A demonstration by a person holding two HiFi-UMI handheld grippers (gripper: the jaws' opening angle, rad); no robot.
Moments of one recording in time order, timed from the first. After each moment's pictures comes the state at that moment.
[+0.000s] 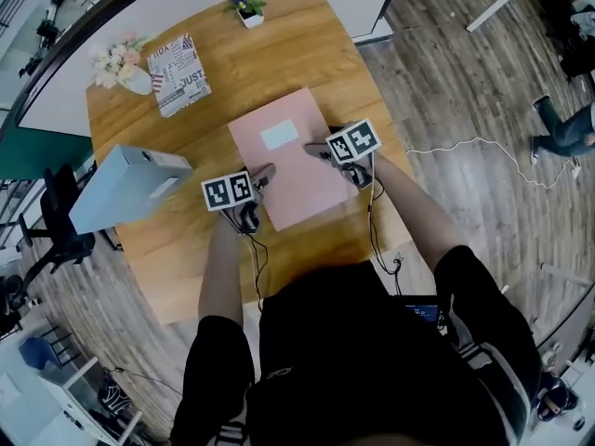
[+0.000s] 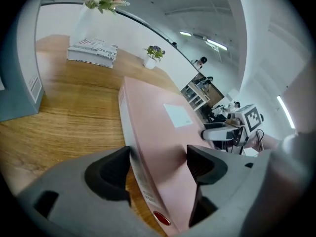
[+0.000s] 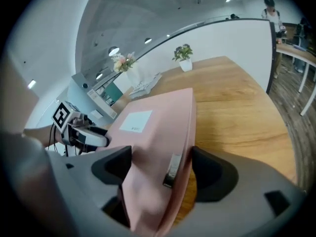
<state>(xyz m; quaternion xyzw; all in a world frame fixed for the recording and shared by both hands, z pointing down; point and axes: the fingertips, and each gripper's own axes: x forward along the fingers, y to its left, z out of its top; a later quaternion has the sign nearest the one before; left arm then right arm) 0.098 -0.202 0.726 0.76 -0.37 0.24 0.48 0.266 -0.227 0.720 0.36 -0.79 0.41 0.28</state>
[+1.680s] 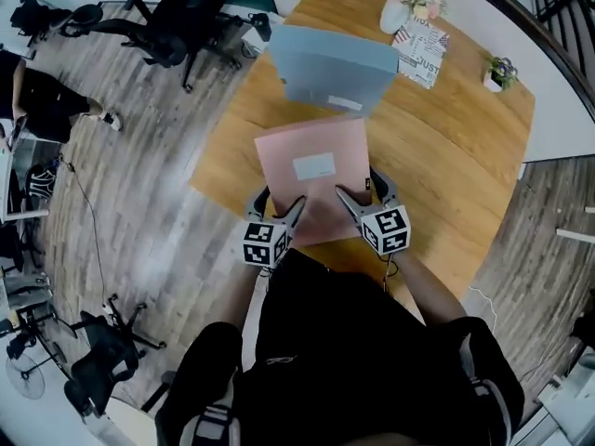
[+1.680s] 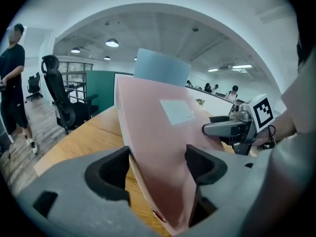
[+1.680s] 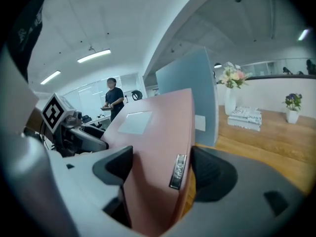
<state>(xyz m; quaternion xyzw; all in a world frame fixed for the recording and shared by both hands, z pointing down) -0.178 0.030 0.648 0.65 -0.69 0.13 0.30 -0.065 -0.081 0.630 0.15 -0.96 0.13 0.20</state>
